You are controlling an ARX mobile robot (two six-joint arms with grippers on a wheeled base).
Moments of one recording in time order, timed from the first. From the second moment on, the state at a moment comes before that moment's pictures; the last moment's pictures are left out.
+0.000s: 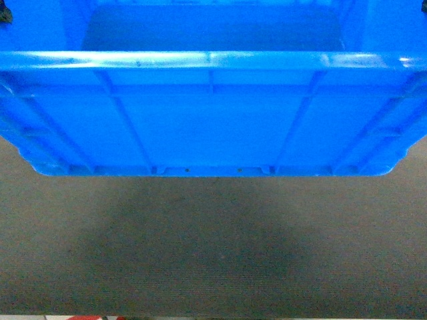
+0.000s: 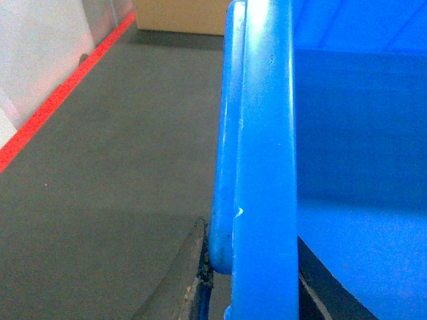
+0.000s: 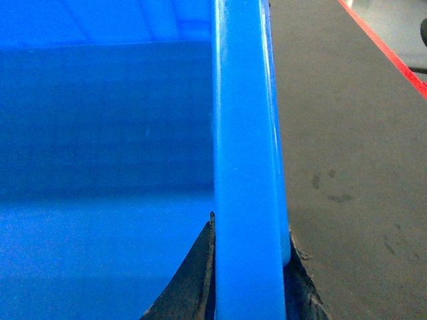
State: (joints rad) left arm -0.14 1.36 0.87 0.27 -0.18 -0.05; right arm 0.22 1.43 0.94 0.23 0.17 0.13
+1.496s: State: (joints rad) left arm -0.15 1.31 0.85 0.28 -0.20 -0.04; right arm 0.24 1.36 0.88 0.28 0.18 0.13
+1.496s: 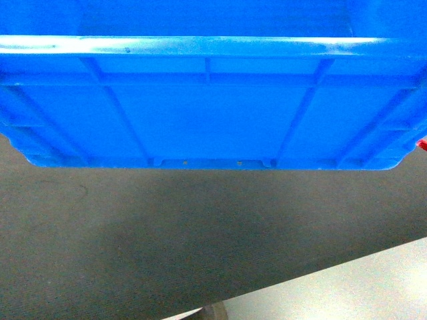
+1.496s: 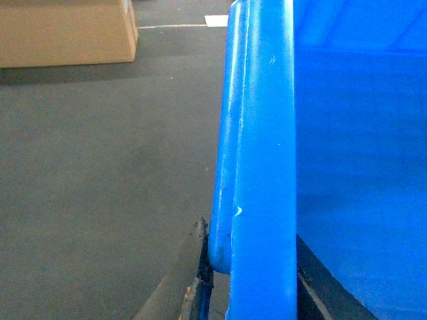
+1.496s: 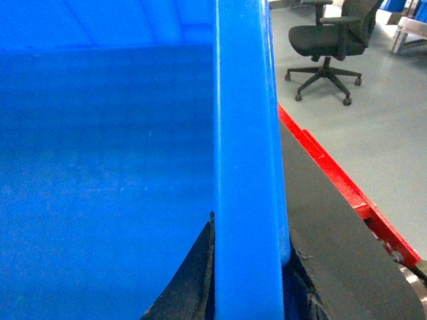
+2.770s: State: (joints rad) left arm -0.15 1.31 0.85 0.28 -0.20 -0.04; right arm 0.24 1.36 0.88 0.28 0.18 0.13
